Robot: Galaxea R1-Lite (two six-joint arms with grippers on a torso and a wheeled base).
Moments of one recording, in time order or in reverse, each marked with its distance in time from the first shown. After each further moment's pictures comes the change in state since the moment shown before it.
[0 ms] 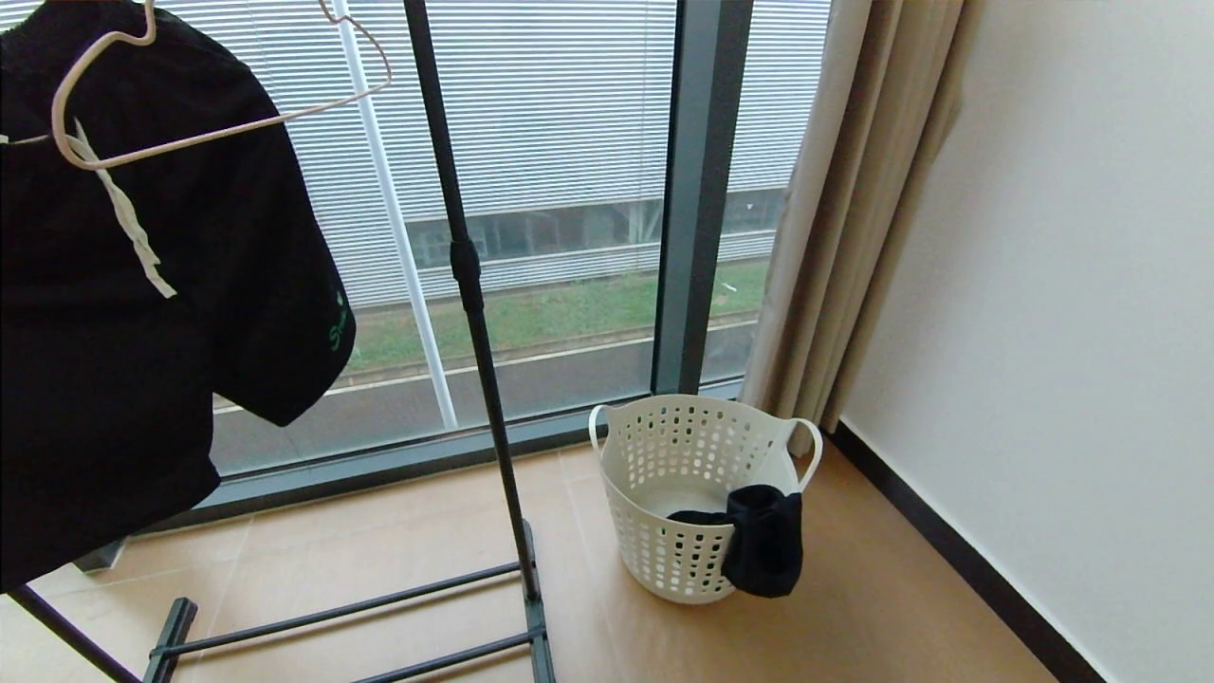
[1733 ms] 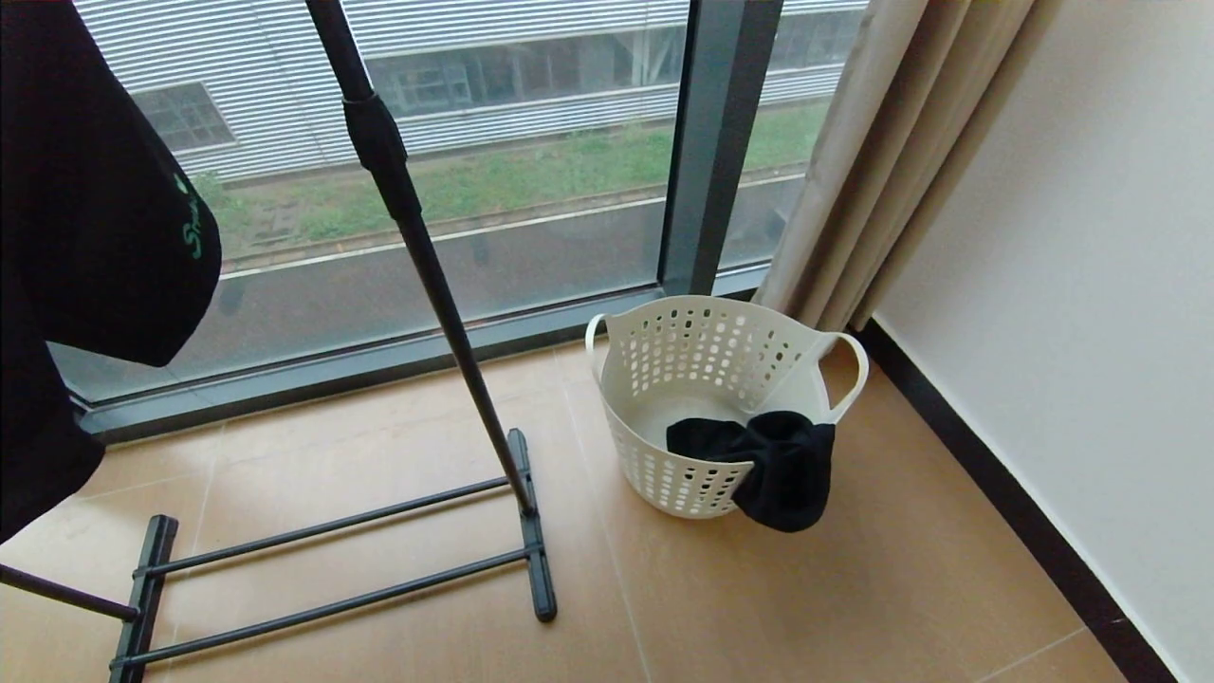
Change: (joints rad) left arm -0.001 0.001 -0.001 0.000 0.014 -0.023; right arm 0.000 0.000 0.000 0.000 -0.001 0.001
